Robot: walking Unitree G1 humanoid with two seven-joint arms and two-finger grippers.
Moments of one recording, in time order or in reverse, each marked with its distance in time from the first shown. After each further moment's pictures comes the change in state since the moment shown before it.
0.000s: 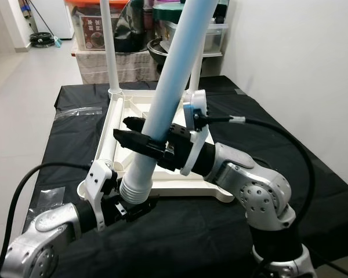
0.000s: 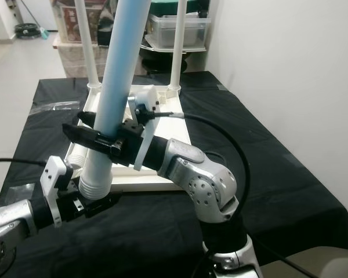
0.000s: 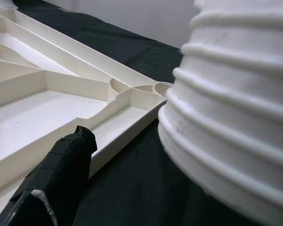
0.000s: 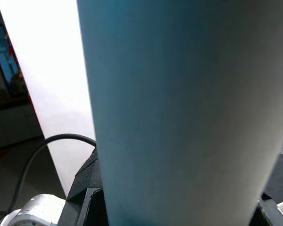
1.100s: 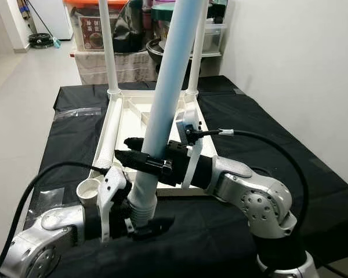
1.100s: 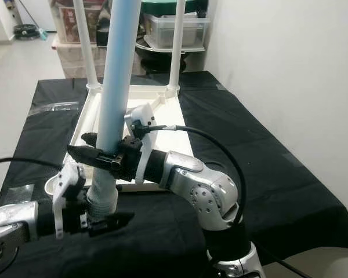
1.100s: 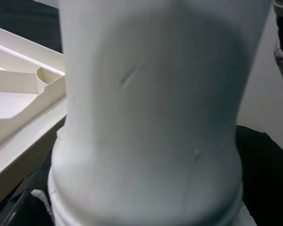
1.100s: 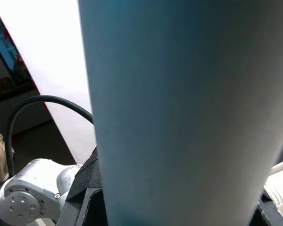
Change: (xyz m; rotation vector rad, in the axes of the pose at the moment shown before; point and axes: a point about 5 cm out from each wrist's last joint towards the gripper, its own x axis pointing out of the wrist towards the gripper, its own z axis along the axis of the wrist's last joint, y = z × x) left arm 0.004 -0.026 0.001 0.019 0.095 -0.238; right arm -0.004 -0.003 -0.020 0.105 0.116 -0.018
